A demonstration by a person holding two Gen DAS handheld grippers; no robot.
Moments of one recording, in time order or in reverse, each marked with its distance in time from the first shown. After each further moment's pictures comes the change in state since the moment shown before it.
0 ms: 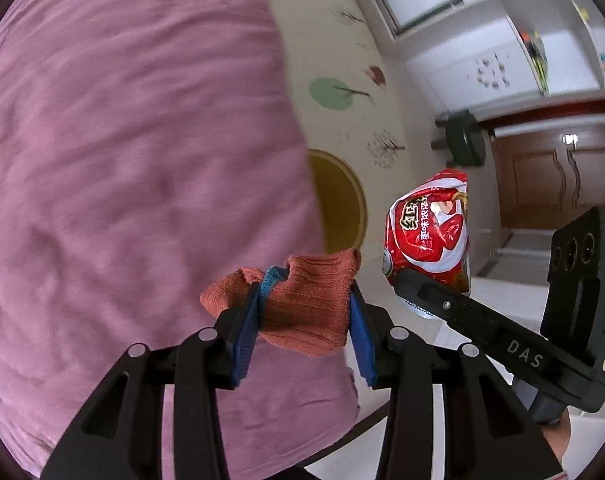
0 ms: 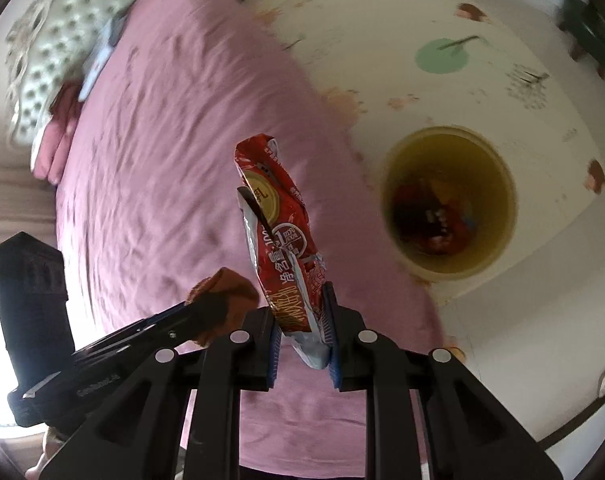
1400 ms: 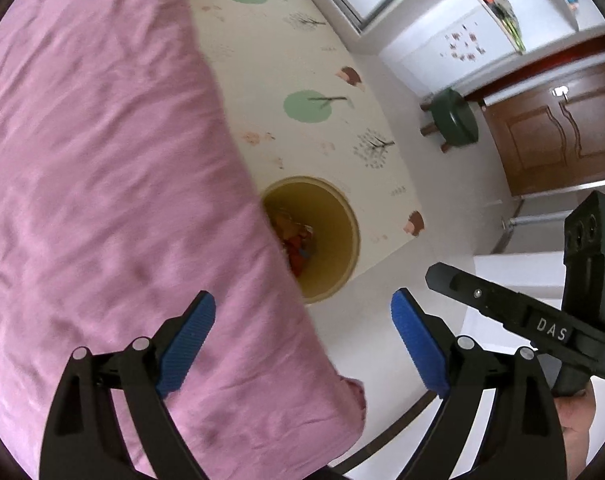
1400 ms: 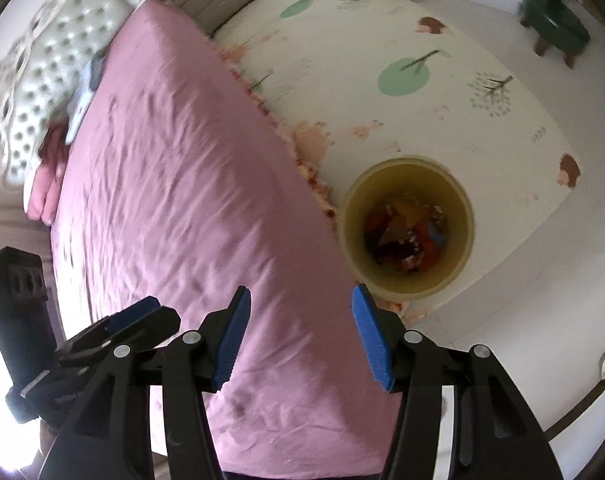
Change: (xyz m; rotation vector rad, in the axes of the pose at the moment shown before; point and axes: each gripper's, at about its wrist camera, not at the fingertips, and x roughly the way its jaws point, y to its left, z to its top) left arm -0.035 -0.041 0.036 0.162 -0.049 0.069; right arm -0.053 -0.015 0.028 0.053 -0.067 -0.018
